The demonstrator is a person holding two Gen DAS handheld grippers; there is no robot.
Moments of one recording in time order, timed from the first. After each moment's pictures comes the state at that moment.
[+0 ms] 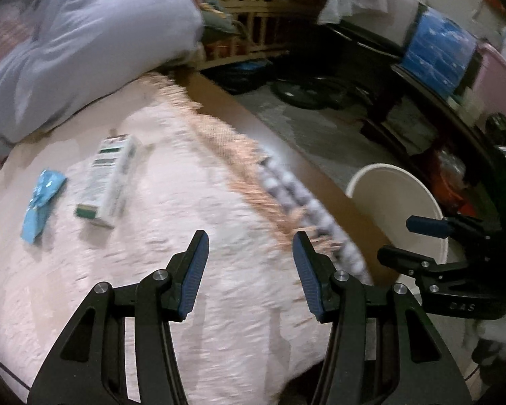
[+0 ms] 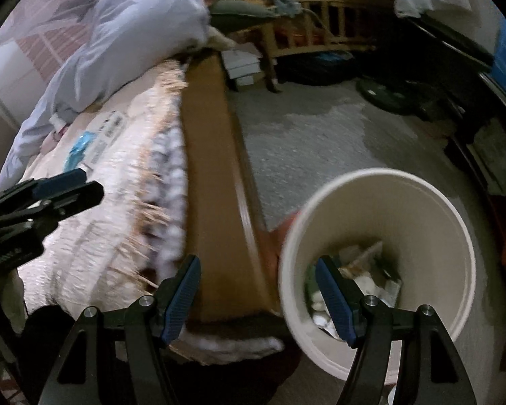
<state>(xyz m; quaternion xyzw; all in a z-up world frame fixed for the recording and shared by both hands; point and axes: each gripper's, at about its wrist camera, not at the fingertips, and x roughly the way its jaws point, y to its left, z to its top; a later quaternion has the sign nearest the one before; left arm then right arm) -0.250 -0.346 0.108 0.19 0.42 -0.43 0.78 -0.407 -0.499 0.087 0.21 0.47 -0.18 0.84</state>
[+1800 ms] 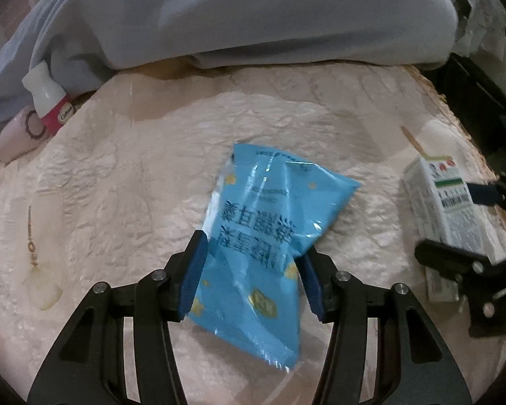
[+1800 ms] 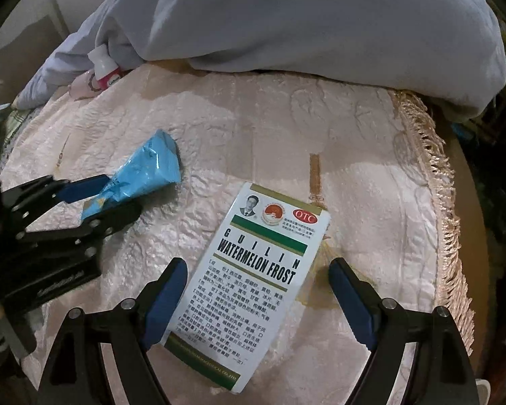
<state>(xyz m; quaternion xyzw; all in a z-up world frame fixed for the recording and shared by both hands) 0.021 -0.226 0.034 0.16 0.47 -0.28 0.82 -0.076 -0.388 0.060 0.07 0.53 -0.04 0.84</state>
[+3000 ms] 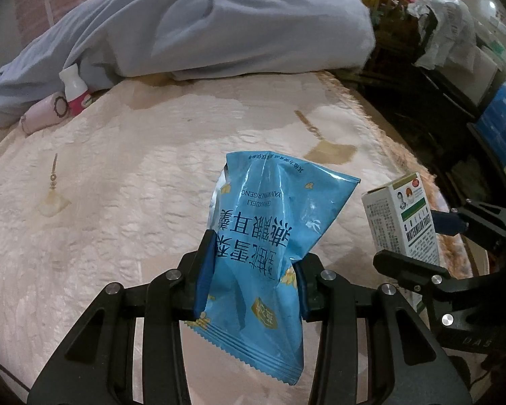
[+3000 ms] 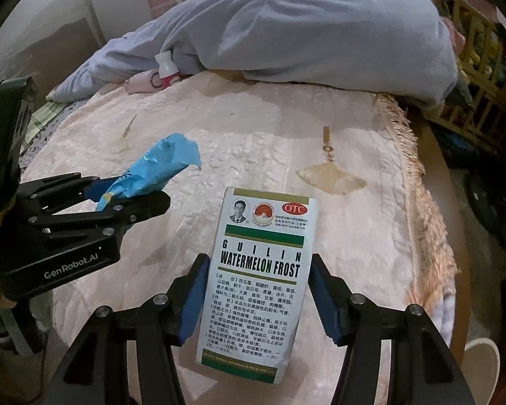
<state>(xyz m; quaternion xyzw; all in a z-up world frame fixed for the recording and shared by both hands) -0.125 -0.203 0.098 0.12 0.45 -0.31 0.83 -0.194 -0.346 0.105 0.06 0.48 0.00 0.87</state>
